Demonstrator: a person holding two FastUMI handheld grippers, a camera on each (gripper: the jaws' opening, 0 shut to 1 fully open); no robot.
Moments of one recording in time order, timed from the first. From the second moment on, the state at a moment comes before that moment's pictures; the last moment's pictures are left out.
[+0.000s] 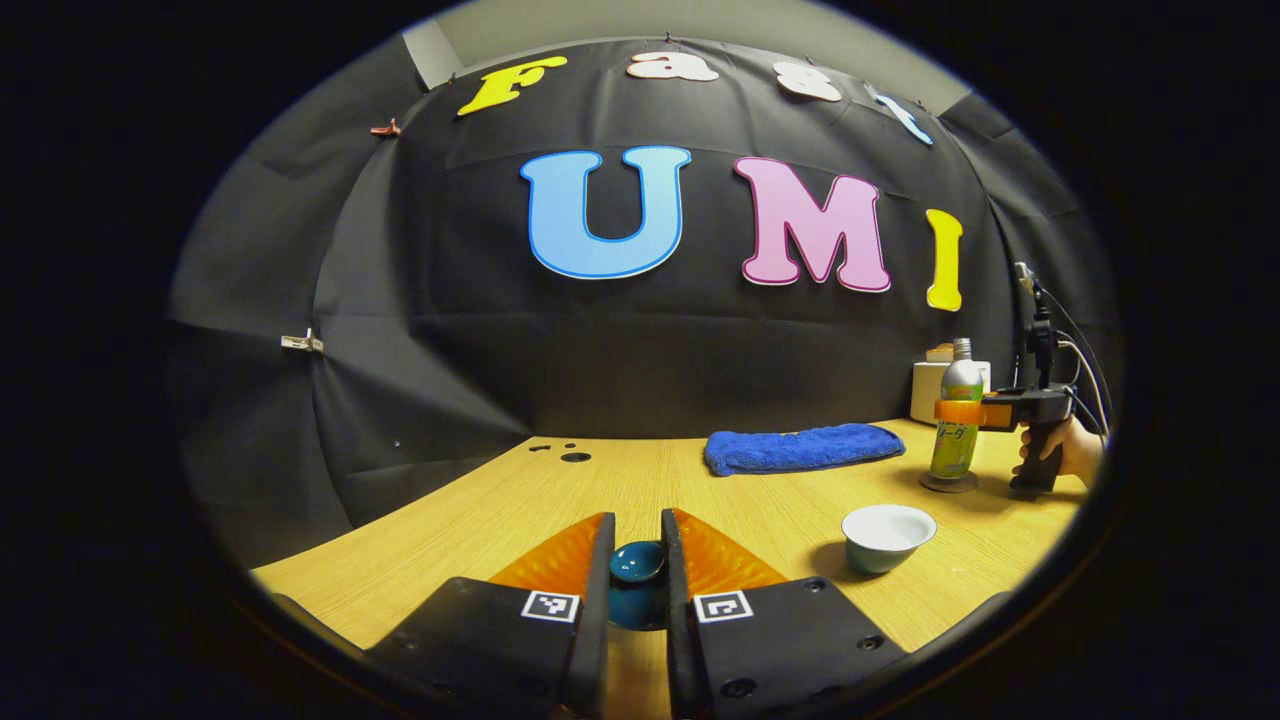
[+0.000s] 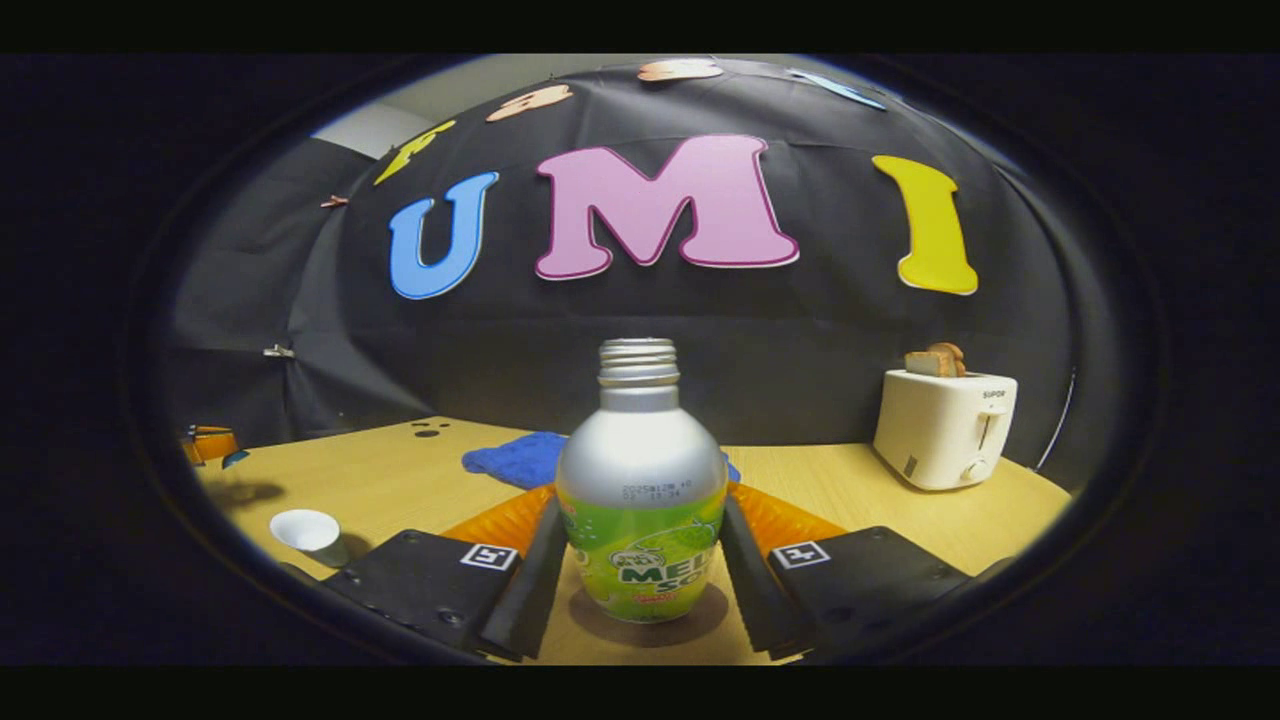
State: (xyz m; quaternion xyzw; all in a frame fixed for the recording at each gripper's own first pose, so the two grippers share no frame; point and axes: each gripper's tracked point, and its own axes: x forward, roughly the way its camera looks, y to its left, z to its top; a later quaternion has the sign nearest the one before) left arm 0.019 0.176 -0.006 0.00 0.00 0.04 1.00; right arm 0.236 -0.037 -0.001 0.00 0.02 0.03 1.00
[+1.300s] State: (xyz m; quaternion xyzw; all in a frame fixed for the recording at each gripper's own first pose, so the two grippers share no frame) left arm 0.019 0.178 -0.007 0.00 0.00 0.05 1.00; right arm 0.175 -0.047 -0.010 -0.05 0.06 0.00 1.00
